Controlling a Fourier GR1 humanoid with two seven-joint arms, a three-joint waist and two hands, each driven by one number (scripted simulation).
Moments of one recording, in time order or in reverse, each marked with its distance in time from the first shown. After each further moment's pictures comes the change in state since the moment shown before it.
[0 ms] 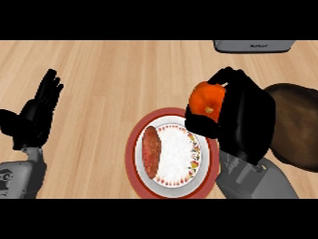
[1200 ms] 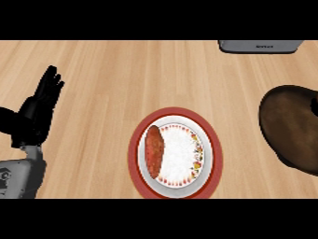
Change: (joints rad) left arm -0.013 -0.005 0.006 -0.026 -0.001 -0.023 0.024; right arm 0.145 -0.416 -0.709 0.702 -0.361 -0.450 -0.744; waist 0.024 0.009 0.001
